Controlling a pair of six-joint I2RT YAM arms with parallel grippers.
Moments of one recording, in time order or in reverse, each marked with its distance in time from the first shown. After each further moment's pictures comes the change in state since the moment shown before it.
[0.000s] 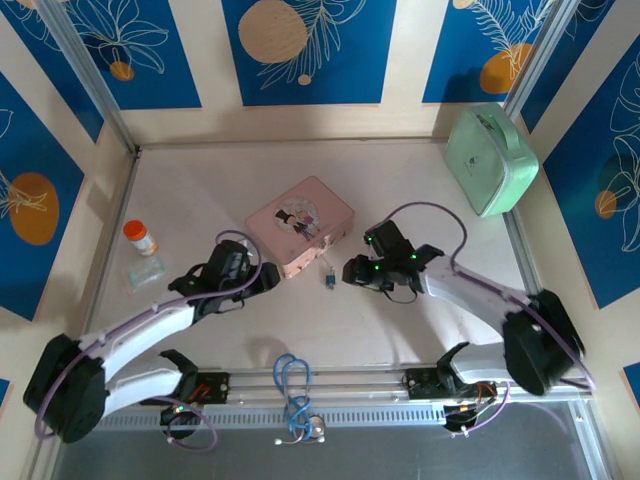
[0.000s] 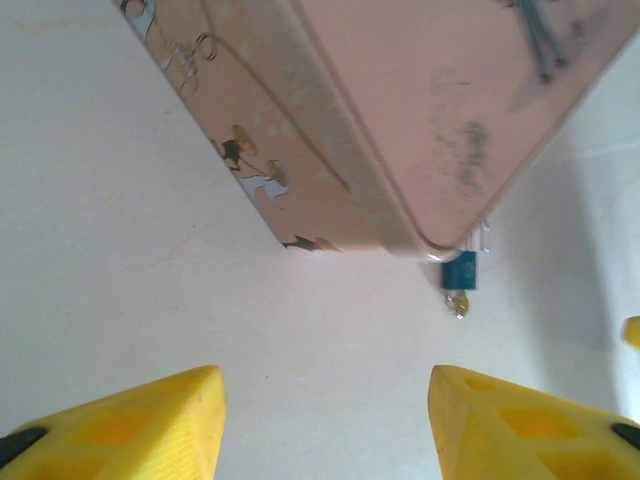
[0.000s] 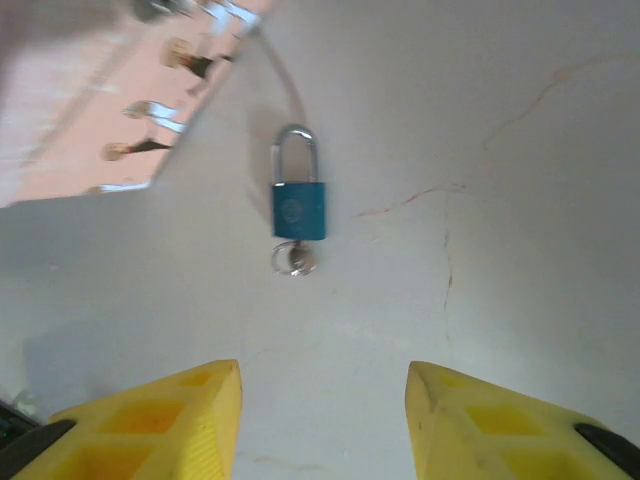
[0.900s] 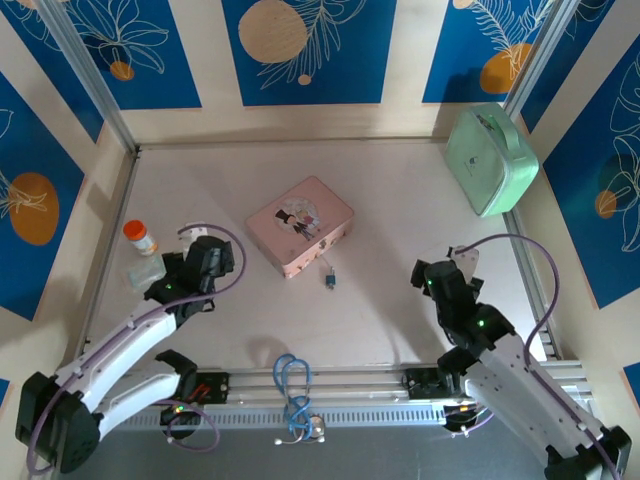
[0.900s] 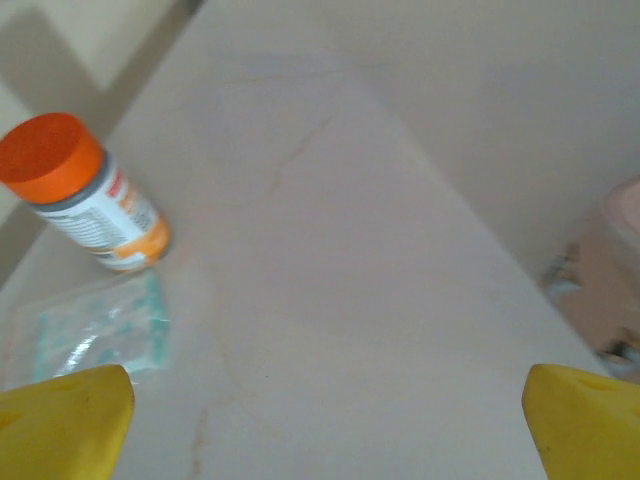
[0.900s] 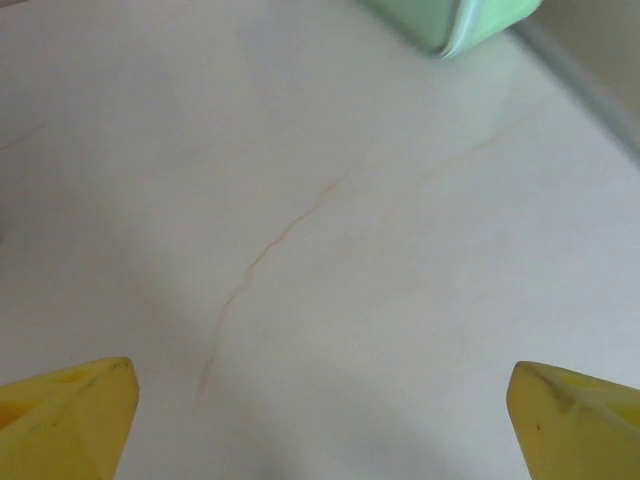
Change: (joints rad) left arm 0.109 -0.109 0.000 -0.051 -0.820 0.446; right arm -0.124 -0.665 -0.335 -0.087 0.862 -0.180
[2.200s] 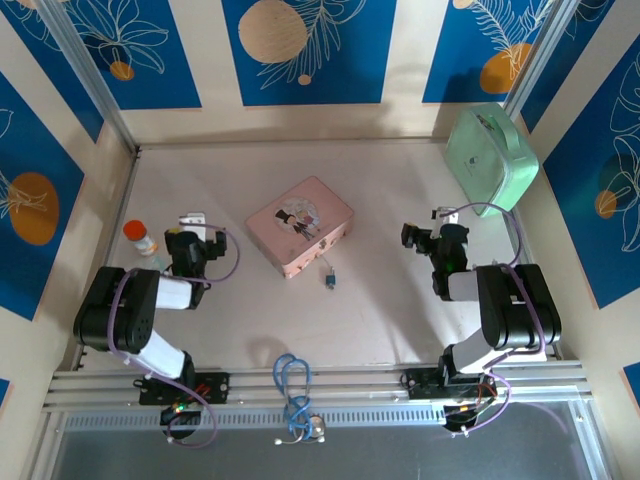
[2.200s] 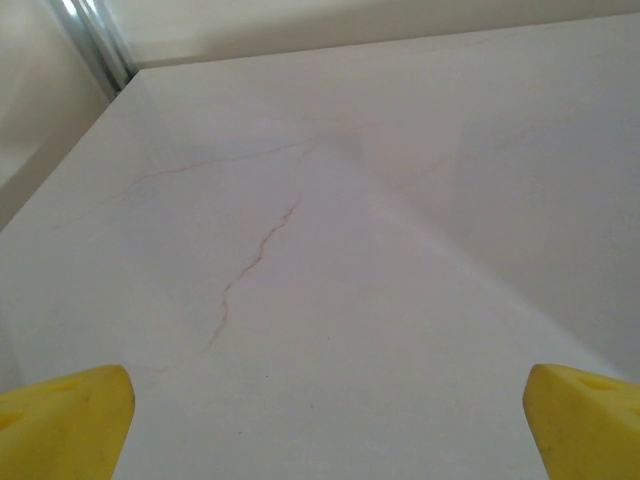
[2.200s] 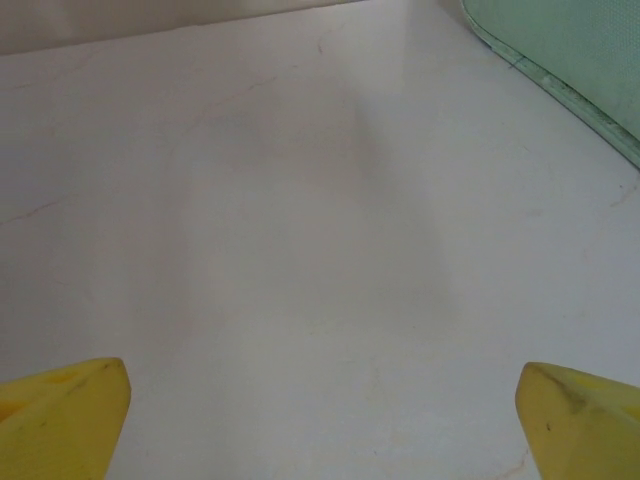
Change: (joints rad) left arm 0.399 0.636 -0.188 1.199 0.473 0.431; right arm -0.486 0.950 -0.067 1.349 -0.664 -0.456
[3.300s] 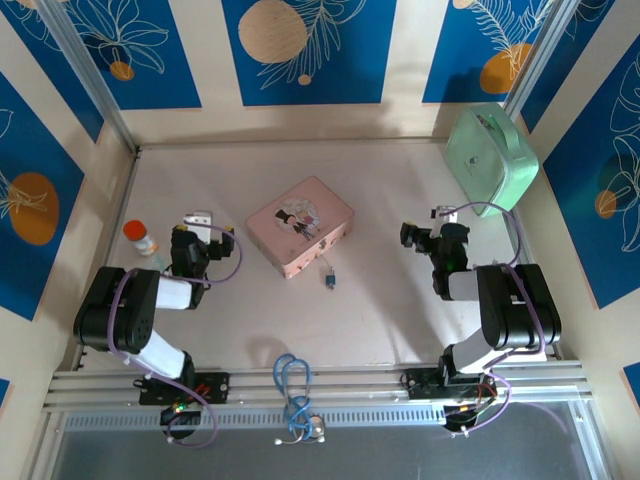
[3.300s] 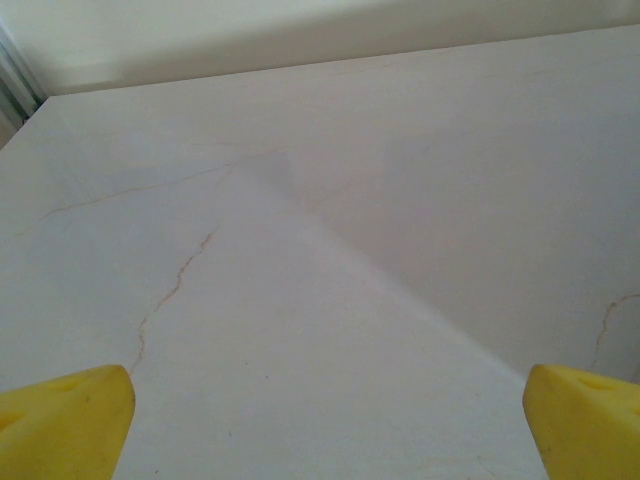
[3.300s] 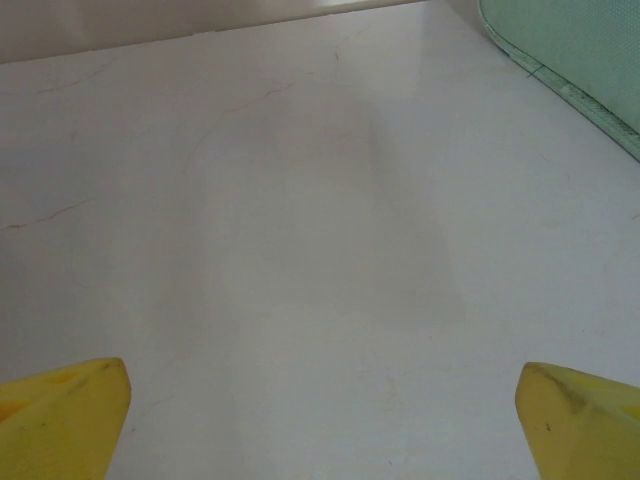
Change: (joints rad) left arm 0.000 0.000 0.000 0.017 0.143 0.013; right arm -0.002 0.000 0.007 0.003 -0.029 -0.003
